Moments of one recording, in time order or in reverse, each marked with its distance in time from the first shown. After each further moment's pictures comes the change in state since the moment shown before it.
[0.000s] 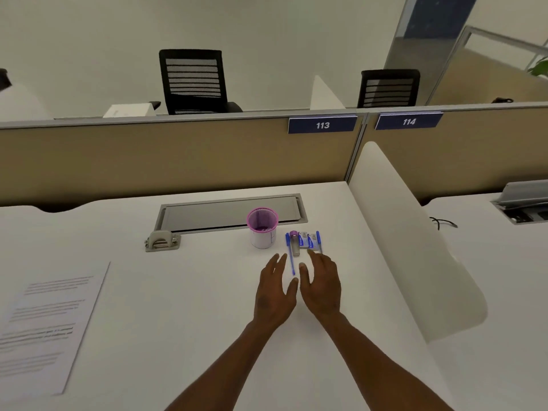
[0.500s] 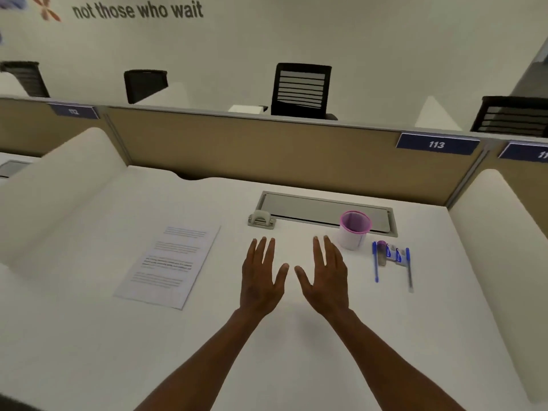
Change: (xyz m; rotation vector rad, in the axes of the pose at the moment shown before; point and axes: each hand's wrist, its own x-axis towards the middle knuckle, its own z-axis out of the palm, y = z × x) left_hand -0.077 -0.103 -0.171 0.311 0.431 -0.029; right_hand -0.068 -0.152 0.049 -0.073 -0.283 -0.422
